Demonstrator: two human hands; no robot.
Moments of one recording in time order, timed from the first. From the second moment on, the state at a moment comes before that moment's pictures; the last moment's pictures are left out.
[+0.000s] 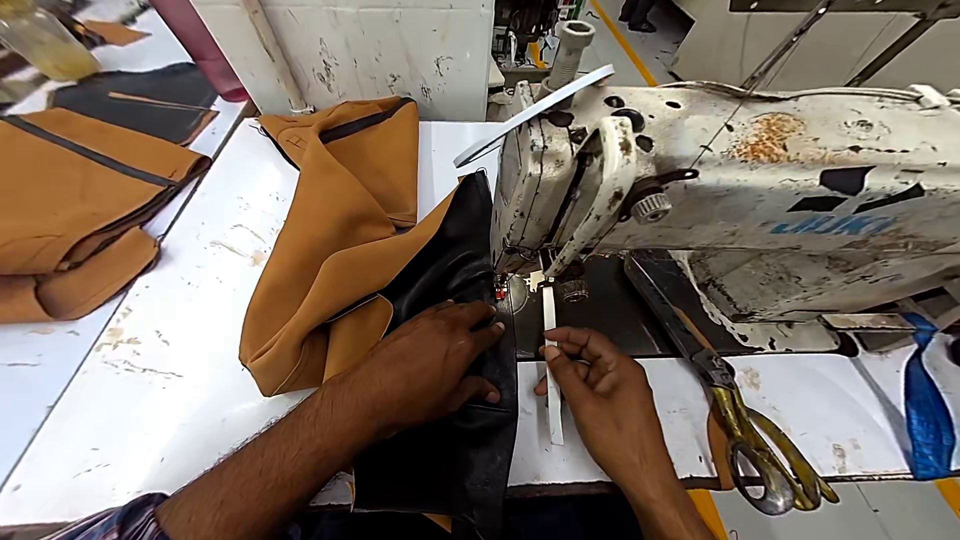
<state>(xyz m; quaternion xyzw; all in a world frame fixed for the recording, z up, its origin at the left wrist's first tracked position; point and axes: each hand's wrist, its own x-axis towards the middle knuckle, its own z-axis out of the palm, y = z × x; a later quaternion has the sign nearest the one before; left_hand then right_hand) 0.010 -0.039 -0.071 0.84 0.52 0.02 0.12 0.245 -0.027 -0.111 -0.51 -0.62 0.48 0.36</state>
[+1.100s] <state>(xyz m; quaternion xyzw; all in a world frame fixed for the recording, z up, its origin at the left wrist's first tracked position) 0.008 -0.040 -0.074 0.84 0.52 0.04 0.12 0.222 -0.002 -0.096 -0.47 -0.62 0.57 0.27</state>
